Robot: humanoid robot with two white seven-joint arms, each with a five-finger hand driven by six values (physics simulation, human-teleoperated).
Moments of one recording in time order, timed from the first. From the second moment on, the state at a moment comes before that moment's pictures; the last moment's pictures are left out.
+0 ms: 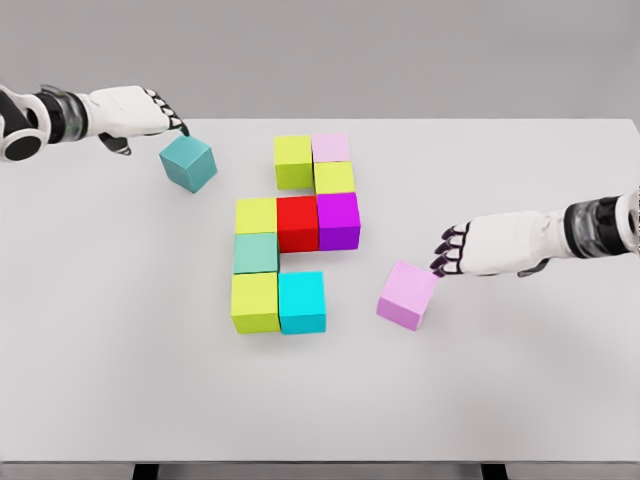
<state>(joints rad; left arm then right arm) -1.19 0.55 -1.18 -0.68 -0.80 -0.61 -0.17 -0.98 -0.99 1.17 -1.65 0.50 -0.61 0.59</state>
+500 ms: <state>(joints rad) -1.18 0.56 -1.16 -0.65 -0.80 -0.61 -0.17 -1.06 -1.09 1.25 -1.67 0.47 -0.61 0.59</state>
